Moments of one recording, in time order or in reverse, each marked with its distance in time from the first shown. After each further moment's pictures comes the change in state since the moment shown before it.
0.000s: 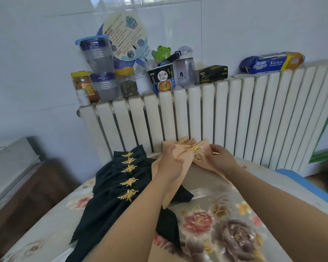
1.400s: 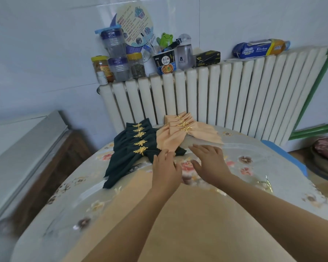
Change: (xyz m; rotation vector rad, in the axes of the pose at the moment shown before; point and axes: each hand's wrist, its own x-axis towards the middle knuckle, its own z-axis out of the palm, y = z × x) left_hand -0.204 -0.003 -0.015 0.448 0.130 0.175; right_hand -0.194 -0.005 -0.015 -0.782 -0.089 -0.465
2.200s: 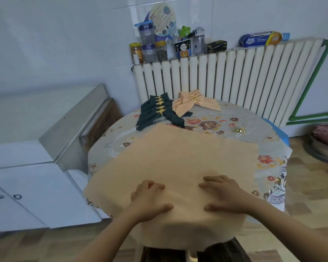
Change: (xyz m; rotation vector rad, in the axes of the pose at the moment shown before) left_hand -0.348 -0.016 -0.101 0.169 -0.453 -0.221; right_hand -0.319 -0.031 -0.037 0.146 -0.533 -0.215
